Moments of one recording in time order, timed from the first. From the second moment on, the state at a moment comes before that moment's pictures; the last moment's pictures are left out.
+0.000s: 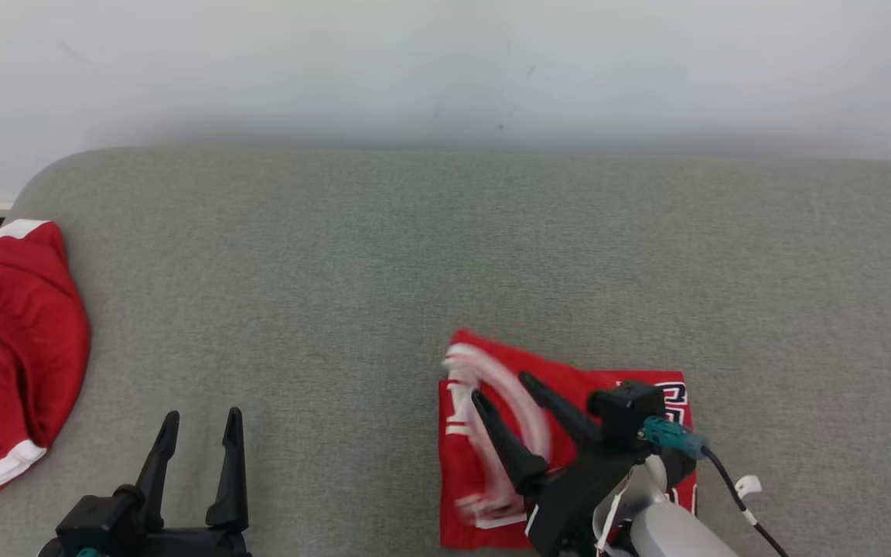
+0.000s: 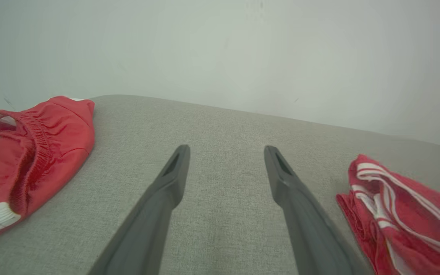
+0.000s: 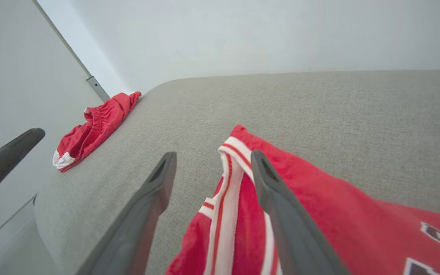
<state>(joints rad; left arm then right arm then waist) -0.06 0.05 0.03 0.19 -0.20 -0.13 -0.26 -0.33 -0.08 0.51 0.40 0.47 0.13 -0.01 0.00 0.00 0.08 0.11</state>
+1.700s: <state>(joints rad) -0.04 0.12 -0.41 0.38 -0.25 -0.13 -0.26 -0.04 -0.10 0.08 -0.01 0.23 0.13 -0.26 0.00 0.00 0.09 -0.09</state>
